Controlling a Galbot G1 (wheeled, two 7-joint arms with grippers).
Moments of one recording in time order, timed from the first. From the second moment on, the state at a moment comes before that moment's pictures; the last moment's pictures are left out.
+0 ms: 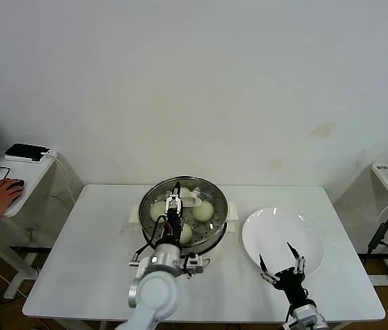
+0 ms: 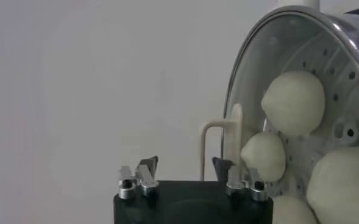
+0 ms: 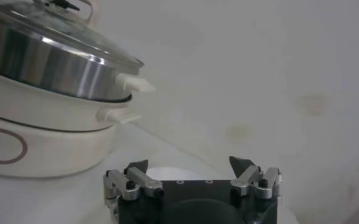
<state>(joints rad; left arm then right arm) 1.12 -1.43 -0.06 -1.95 1.52 0.40 0.26 -1.58 1.48 0.67 1.93 -0.31 0.13 -0.19</state>
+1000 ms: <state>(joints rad) 1.66 -1.34 -0.53 -2.16 0.18 0.00 -0.13 -1.66 1.41 0.67 1.95 -0.12 0.09 -0.19</state>
